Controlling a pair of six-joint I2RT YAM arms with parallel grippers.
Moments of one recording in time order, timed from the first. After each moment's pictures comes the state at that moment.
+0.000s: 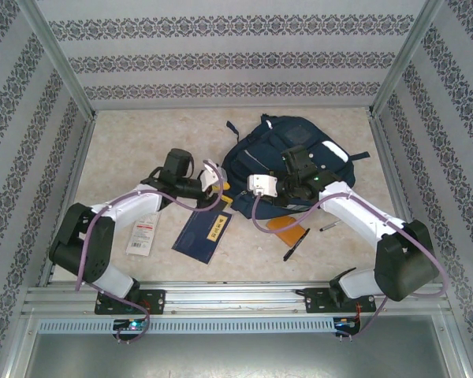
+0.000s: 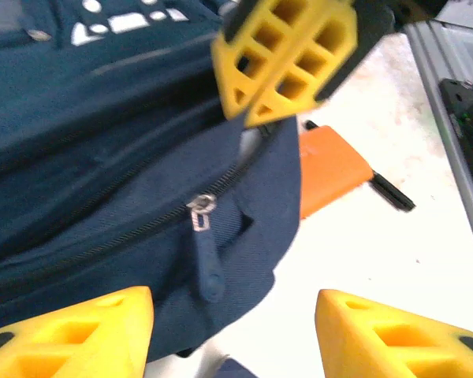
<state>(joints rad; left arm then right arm) -0.41 1.56 0.88 -0.05 0.85 0.46 0.46 1.39 0.96 -0.47 -0.42 -1.06</state>
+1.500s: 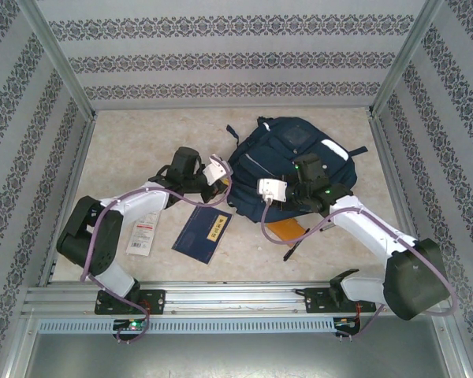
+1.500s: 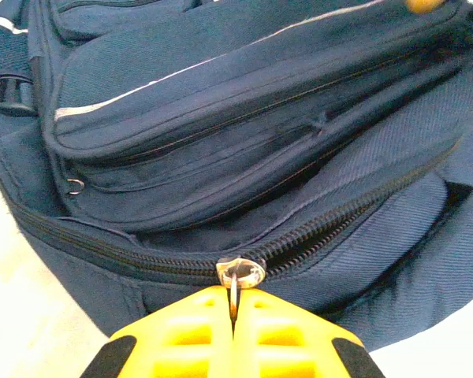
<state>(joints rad) -0.45 1.61 0.93 0.01 0.53 0.43 0.41 1.27 0.81 -0.33 -0.41 -1.01</state>
